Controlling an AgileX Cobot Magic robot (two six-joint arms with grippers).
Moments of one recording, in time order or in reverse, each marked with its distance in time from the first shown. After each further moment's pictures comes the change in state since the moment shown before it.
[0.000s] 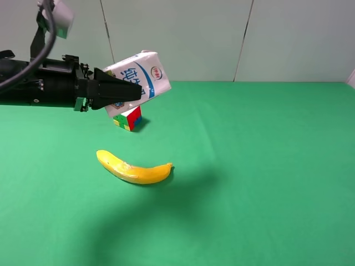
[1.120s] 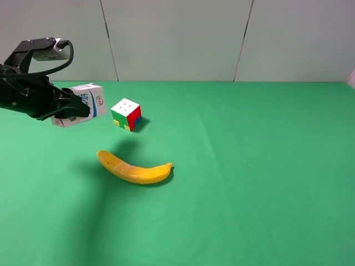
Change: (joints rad) left arm 0.115 0.000 -0.053 0.724 -0.468 -0.714; right arm 0.000 0.000 0.000 0.000 0.000 0.000
